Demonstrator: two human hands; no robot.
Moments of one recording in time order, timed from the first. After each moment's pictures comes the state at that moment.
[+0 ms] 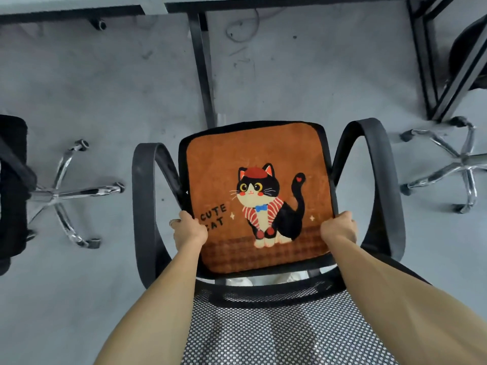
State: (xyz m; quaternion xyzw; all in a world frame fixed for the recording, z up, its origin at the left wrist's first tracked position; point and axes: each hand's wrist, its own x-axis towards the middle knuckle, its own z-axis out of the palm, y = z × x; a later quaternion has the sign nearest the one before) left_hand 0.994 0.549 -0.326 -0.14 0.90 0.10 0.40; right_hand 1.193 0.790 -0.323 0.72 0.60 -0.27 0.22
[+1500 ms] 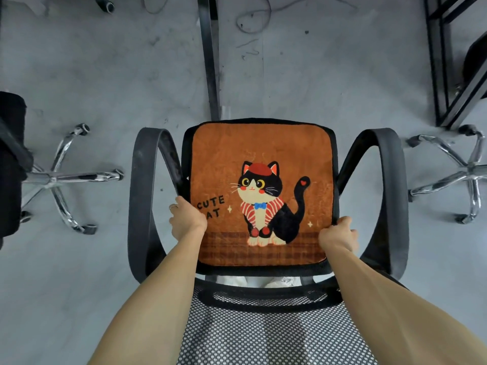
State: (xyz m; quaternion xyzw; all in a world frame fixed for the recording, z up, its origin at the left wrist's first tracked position) left_hand 0.995 0.553 -0.346 -0.13 0.93 0.07 0.34; right_hand 1.210 0.782 -0.340 0.70 0.62 -0.24 0.26
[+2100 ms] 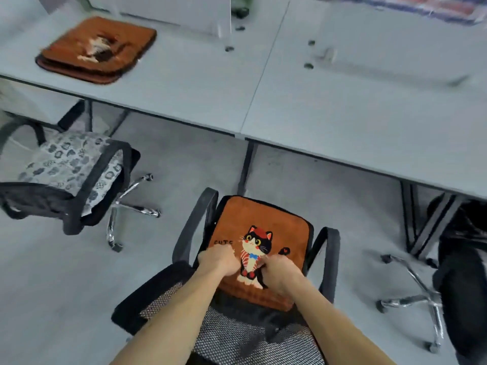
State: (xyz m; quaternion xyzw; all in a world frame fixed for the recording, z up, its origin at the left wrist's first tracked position) left_hand 1.075 0.577 -0.046 0.10 0.91 0.00 0.41; right_hand 1.151 0.729 -0.057 0.14 0.88 -0.22 0.39
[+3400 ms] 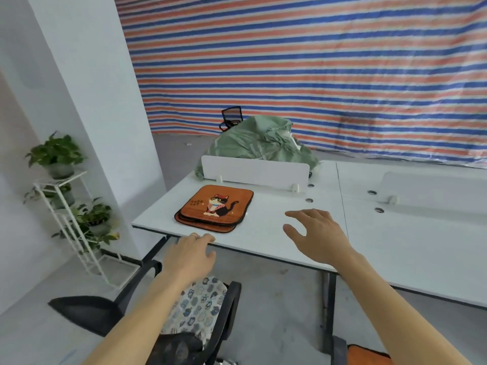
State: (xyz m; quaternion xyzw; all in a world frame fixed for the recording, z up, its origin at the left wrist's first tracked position) left_hand 0.772 0.154 0.259 0.17 0.98 0.04 0.00; right_hand 0.849 0.444 0.278 0.09 0.97 -0.19 -0.10
